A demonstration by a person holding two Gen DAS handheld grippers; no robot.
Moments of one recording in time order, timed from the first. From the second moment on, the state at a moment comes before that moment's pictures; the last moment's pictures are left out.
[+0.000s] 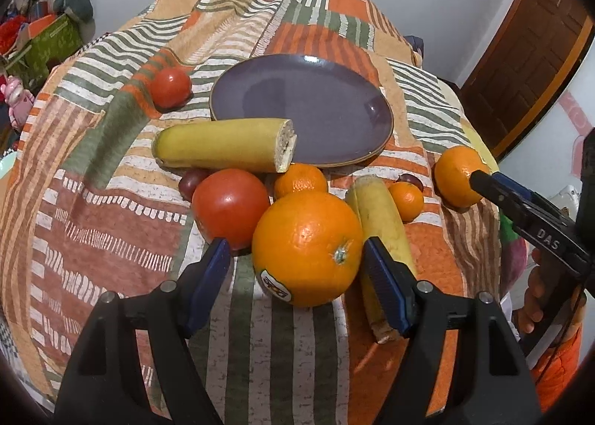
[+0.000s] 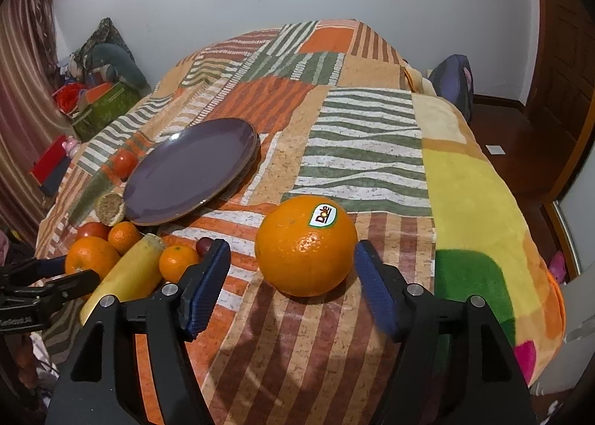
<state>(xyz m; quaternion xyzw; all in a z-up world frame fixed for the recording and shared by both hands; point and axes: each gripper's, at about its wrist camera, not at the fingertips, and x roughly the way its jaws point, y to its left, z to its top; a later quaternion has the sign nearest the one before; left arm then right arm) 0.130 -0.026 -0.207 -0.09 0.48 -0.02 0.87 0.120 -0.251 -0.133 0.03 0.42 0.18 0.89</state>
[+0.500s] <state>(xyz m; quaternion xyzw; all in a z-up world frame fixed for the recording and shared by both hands) 0.131 -0.030 -0.206 -0.08 0.48 -0.02 0.87 0.133 -0.246 -0.159 0.03 0.45 0.17 0.88</state>
